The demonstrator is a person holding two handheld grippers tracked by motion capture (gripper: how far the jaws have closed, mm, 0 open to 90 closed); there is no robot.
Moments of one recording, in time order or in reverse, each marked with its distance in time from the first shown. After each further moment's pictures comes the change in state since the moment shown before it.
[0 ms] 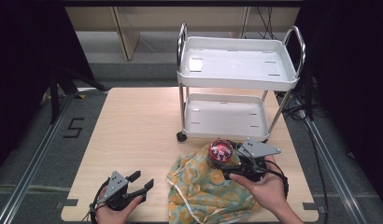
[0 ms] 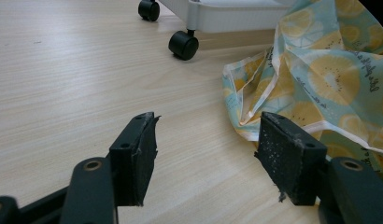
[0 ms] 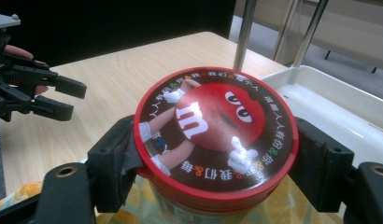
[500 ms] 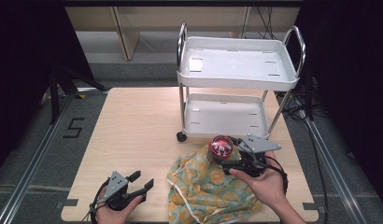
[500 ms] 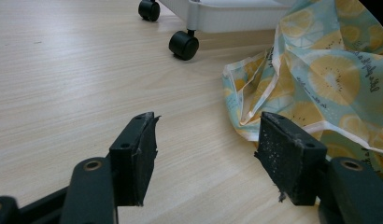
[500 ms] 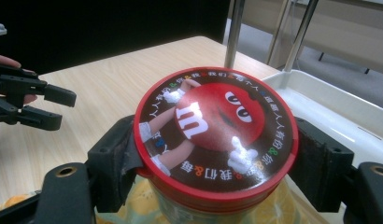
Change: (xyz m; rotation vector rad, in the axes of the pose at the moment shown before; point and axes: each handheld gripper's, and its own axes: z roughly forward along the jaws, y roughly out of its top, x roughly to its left) left arm 0.000 0.000 0.000 0.001 0.001 0.000; right arm -0.007 0.004 0.004 -0.019 -0.022 0.014
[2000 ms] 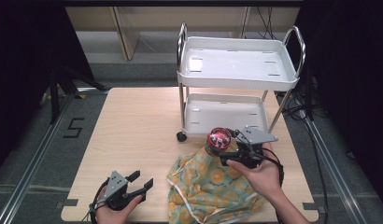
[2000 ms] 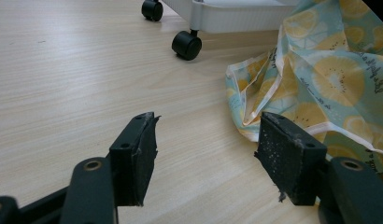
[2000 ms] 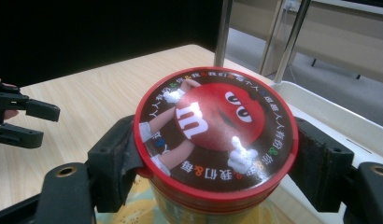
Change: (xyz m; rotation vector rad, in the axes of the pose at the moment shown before) left arm 0.000 -0.001 0.001 -0.015 0.004 -0.019; right arm -0.010 0.012 0.013 -0.023 -0.021 0.004
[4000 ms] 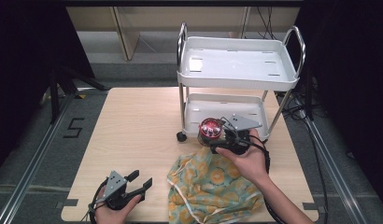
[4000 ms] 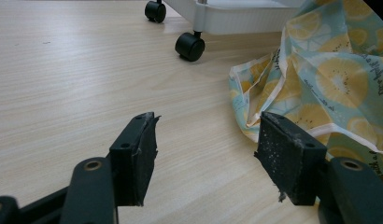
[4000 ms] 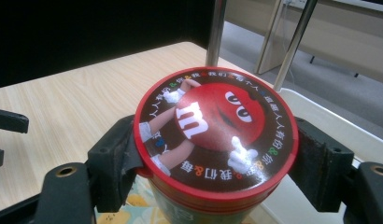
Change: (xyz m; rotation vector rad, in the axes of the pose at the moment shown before) left arm 0.003 0.001 -0.003 0.017 0.020 0.013; right arm -0.010 0.016 0.039 0.045 0.002 -0.009
